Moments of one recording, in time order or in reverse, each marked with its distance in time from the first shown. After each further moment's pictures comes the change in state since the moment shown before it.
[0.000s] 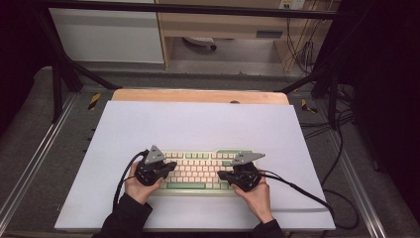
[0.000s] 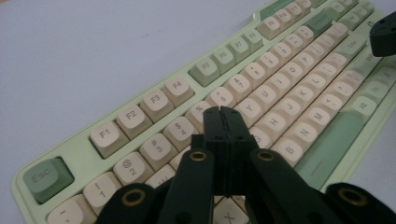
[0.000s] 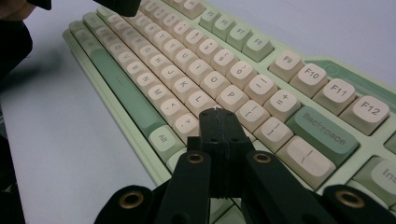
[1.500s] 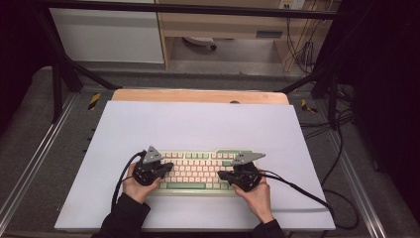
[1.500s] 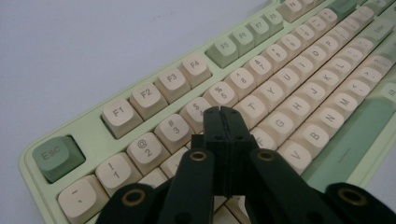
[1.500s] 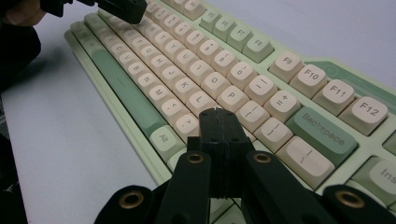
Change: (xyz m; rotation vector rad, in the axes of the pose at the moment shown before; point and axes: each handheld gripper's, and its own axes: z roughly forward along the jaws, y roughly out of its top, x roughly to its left) left arm 0.008 -0.010 0.004 0.025 0.013 -0.019; right arm 0.000 0.000 -0.001 -0.006 0.002 -0.006
